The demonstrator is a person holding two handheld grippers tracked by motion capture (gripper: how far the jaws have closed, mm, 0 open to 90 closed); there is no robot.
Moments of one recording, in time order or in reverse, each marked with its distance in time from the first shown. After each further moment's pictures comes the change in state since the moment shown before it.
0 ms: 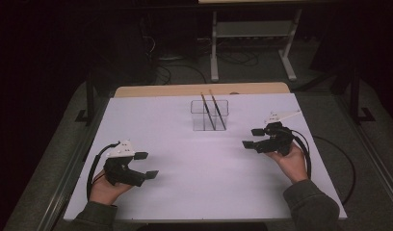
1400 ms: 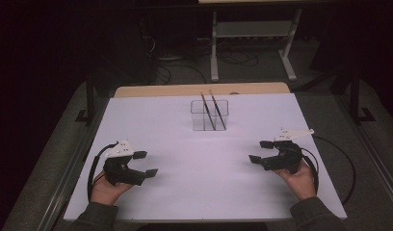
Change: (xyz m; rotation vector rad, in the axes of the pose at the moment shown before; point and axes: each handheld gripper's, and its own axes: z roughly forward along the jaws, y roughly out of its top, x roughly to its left) left arm 0.001 -0.004 0.001 -0.024 0.024 -0.025; right arm 0.023 -0.042 -0.020 -0.048 -0.036 0.012
